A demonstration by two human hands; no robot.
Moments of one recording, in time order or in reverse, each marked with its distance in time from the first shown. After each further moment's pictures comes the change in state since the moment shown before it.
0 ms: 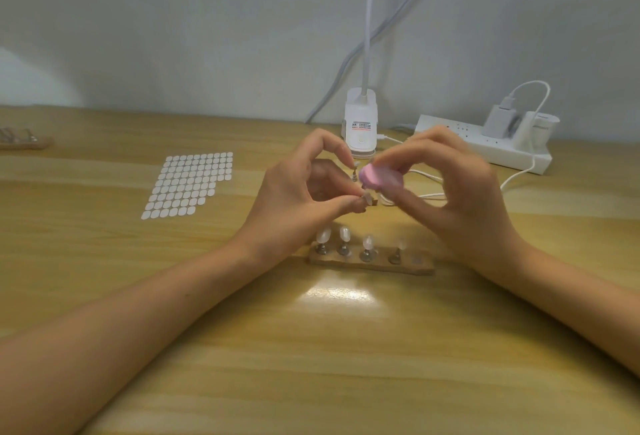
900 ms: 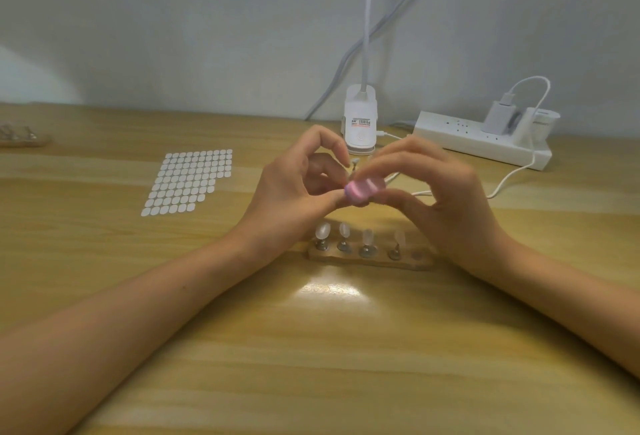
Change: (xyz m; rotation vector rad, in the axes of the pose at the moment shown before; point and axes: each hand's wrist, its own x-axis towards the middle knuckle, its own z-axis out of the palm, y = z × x) left_hand 0.002 -0.002 -0.002 -0.072 -0.010 -0.016; right_hand 0.000 0.000 0.006 0.012 -0.066 -0.015
